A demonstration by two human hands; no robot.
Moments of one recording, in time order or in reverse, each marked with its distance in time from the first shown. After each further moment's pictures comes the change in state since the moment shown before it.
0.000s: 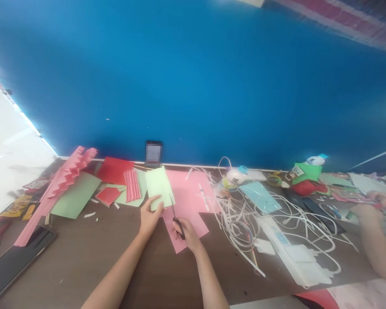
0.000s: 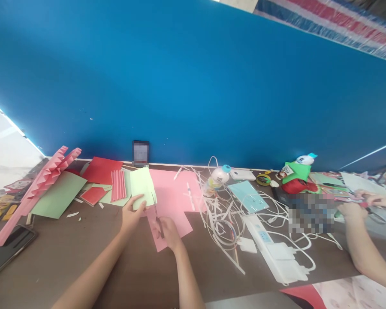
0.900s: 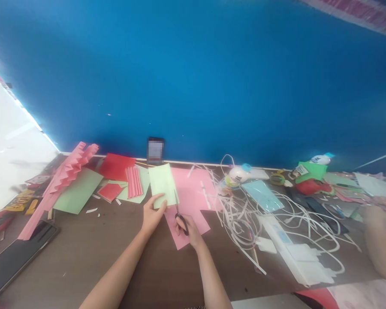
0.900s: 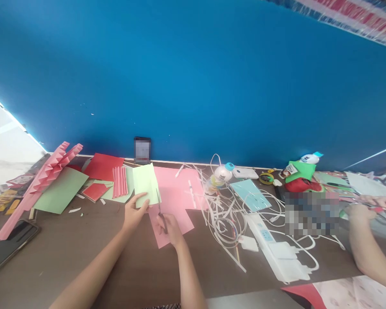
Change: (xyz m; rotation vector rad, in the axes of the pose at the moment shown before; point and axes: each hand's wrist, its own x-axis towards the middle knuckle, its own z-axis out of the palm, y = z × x) left_hand -0.002 -0.005 0.000 -0.022 -0.047 -0.026; right_hand 0.002 0.001 -0.003 0.091 -0.058 0.018
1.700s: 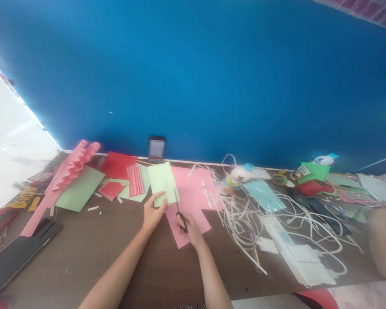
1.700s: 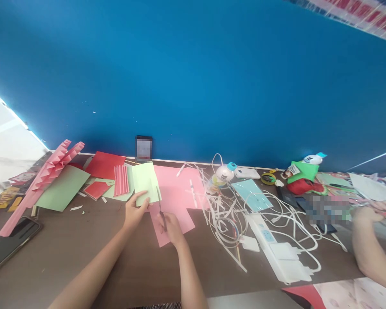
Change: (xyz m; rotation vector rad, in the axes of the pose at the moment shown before) left_hand 0.000 0.004 0.000 0.009 0.039 0.023; right_hand 0.002 0.003 0.004 0.007 0.038 0.046
